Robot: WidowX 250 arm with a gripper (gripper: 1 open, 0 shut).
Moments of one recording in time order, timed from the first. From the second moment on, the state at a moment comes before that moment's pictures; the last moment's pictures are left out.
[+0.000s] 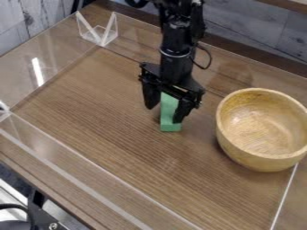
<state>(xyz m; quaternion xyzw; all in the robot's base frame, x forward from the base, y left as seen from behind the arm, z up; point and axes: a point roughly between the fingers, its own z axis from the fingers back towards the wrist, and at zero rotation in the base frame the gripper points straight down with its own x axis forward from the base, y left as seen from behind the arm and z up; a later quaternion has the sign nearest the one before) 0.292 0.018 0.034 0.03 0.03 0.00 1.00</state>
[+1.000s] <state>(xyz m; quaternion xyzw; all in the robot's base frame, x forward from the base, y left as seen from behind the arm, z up) 0.292 0.019 0.019 0.03 0.03 0.01 1.00</state>
